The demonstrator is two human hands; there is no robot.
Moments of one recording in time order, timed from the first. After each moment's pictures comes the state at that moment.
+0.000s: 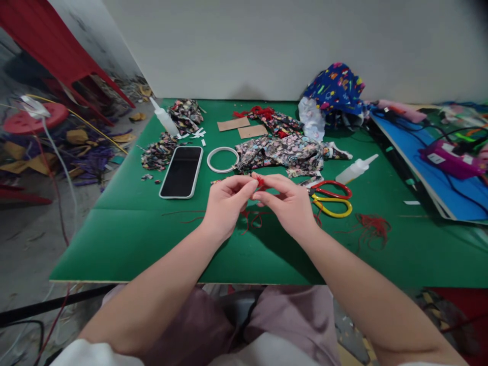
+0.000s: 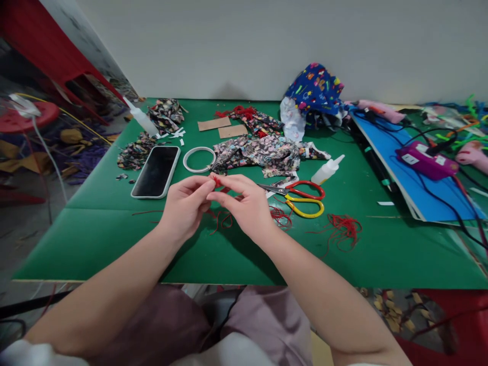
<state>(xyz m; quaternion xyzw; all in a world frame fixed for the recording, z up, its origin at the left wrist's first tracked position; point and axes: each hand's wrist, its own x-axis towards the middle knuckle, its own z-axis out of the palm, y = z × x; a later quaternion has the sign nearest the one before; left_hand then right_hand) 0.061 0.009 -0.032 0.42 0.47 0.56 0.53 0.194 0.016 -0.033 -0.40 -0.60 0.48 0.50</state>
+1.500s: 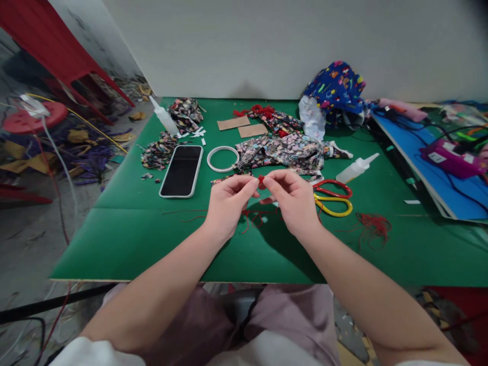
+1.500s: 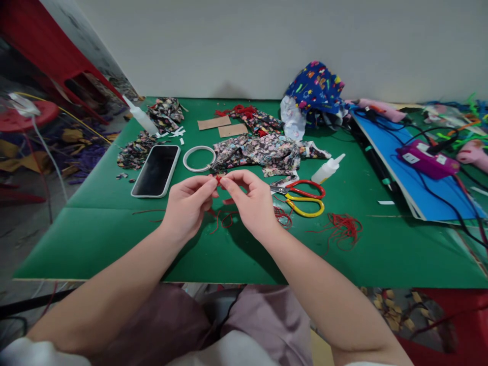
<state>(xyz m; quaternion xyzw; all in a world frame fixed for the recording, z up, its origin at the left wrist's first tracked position) 0.064 0.009 -0.033 0.39 0.47 0.57 0.55 0.192 0.017 -0.034 -0.42 -0.51 0.53 0.53</state>
